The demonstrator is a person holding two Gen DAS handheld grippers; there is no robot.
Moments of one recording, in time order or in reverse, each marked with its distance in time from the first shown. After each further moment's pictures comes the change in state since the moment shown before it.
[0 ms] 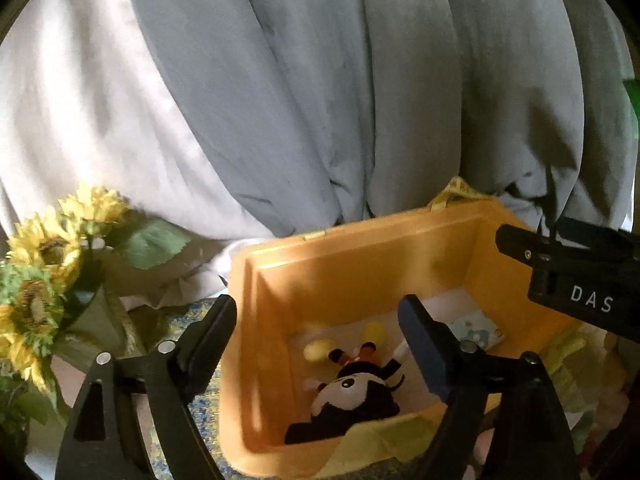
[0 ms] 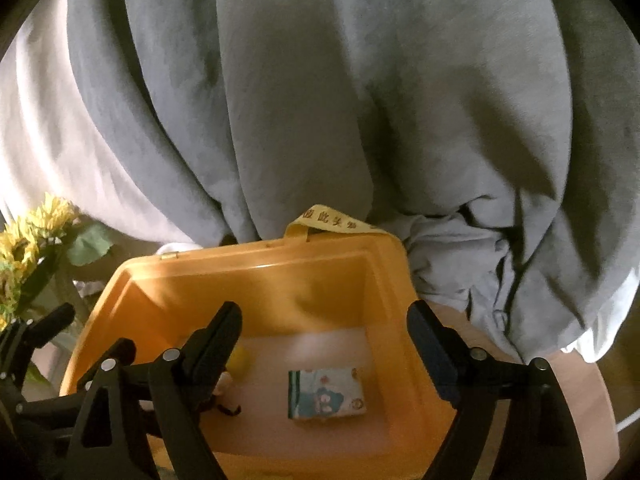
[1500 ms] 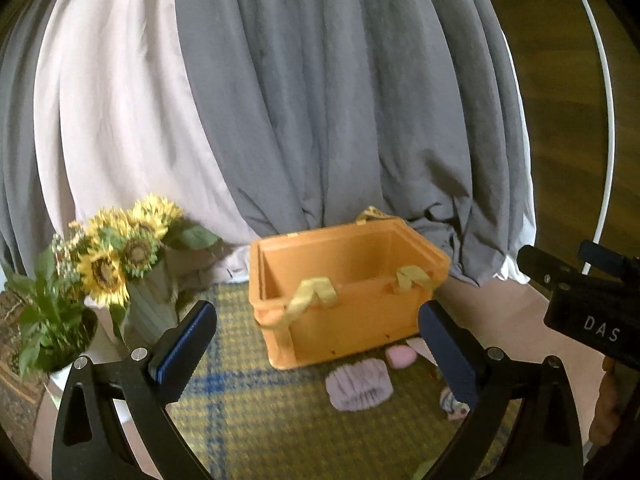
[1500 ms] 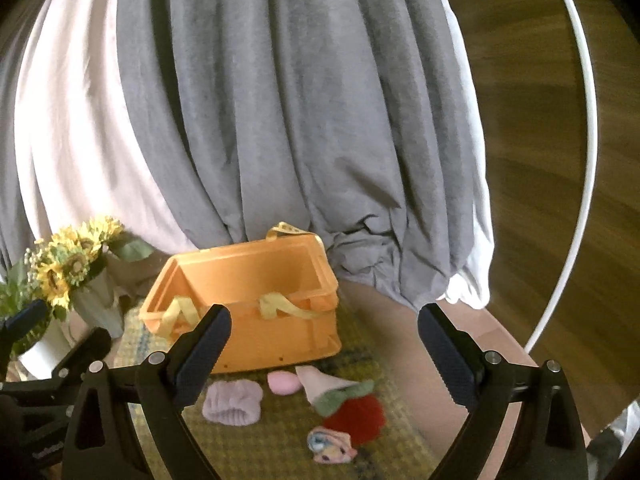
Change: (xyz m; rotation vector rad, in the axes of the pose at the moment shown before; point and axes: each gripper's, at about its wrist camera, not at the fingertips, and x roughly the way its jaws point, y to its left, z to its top) left arm -0.218 -0.004 -0.077 -0.027 -0.149 -0.090; right arm -0.246 -0.004 -0.092 0.046 -0.182 -0.152
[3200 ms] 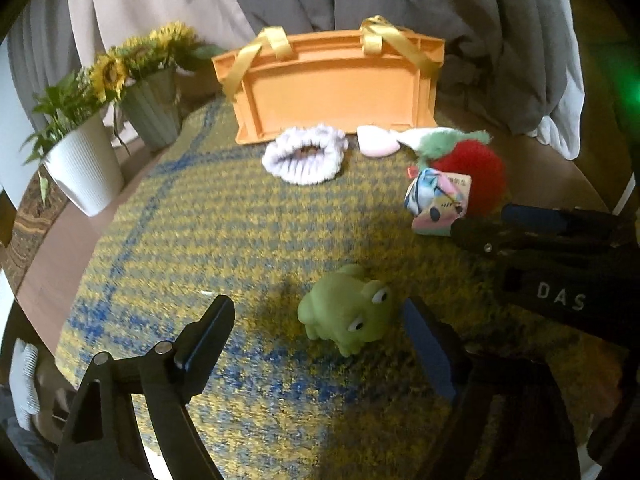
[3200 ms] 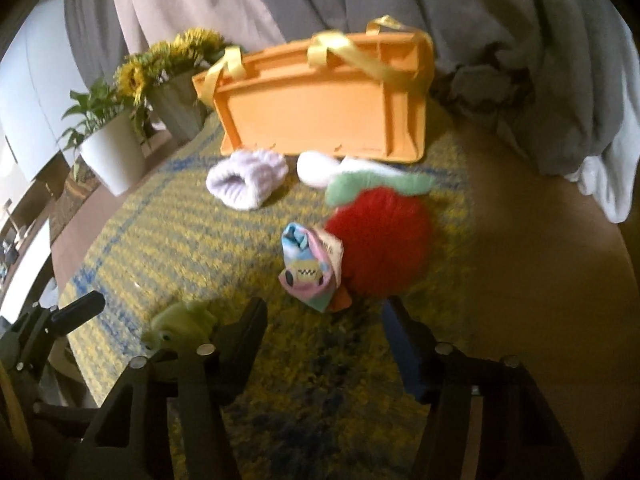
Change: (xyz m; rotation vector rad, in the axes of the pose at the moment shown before) left arm 0.037 -0.136 -0.169 -0.150 0.416 0.260; right arm 0.106 -0.066 -0.155 -0.279 0.473 0.547
